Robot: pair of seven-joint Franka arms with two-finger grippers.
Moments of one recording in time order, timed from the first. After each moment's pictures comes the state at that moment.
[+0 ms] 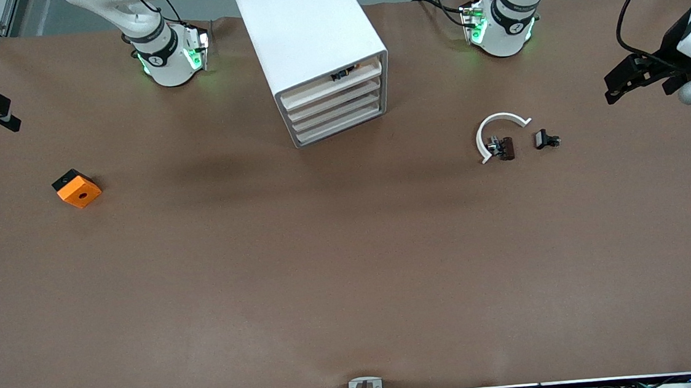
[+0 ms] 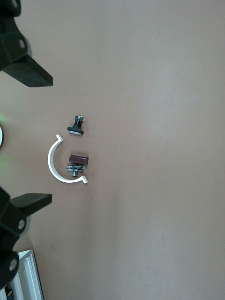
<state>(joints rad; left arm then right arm) 0.01 -0.04 -0.10 -1.56 0.03 1.49 -0.16 -0.01 -0.12 -0.05 -1.57 0.03 1.46 -0.05</state>
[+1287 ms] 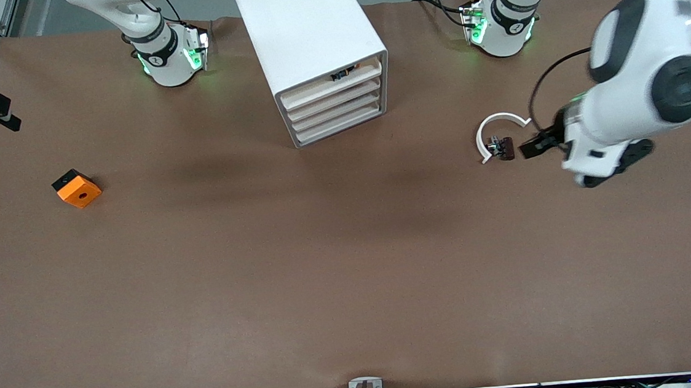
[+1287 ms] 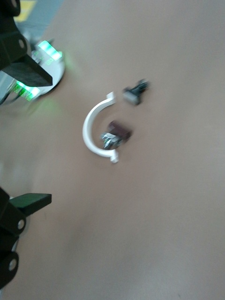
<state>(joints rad) -0.16 0.26 -0.18 -1.57 -0.01 1.44 -0.94 -0.01 -0.12 -0.05 -1.57 0.03 1.46 -0.05</state>
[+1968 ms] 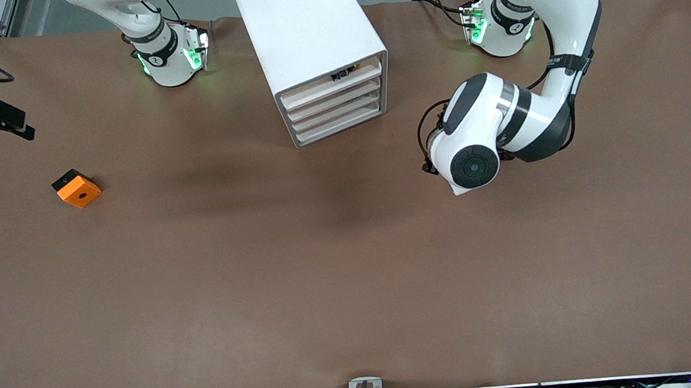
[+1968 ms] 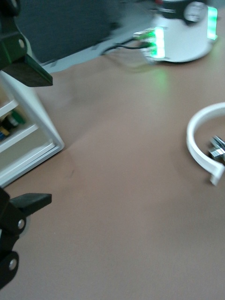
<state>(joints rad) -0.36 0.50 -0.18 -1.53 -0.23 1.46 -1.83 -0.01 -0.02 -0.05 -1.57 0.03 1.43 -0.05</state>
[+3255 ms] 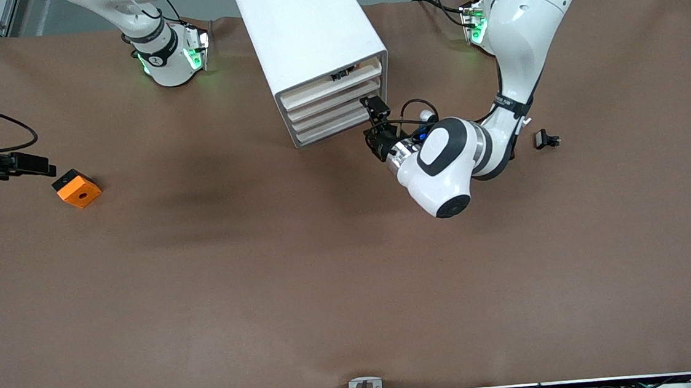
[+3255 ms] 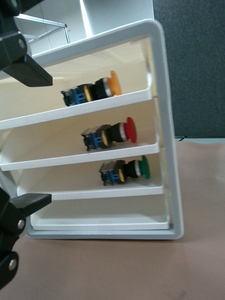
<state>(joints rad) -0.41 0.71 -0.18 -1.49 -0.83 1.44 -2.23 -0.06 0.13 -0.06 -1.56 0.02 1.44 -0.09</state>
